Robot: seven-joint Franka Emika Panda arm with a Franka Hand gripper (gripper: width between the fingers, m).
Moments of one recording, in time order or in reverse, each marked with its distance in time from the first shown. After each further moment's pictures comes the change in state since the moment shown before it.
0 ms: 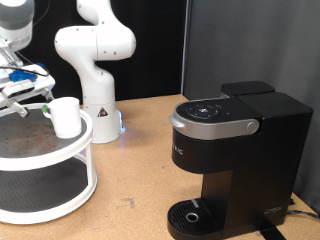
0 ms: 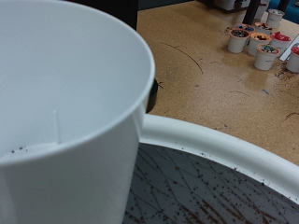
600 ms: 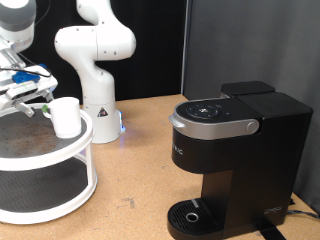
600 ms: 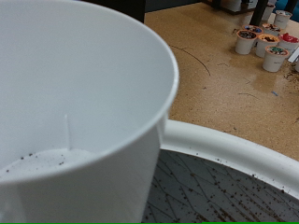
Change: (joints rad) arm 0.005 0.000 0.000 -0.011 0.002 -0.003 0.000
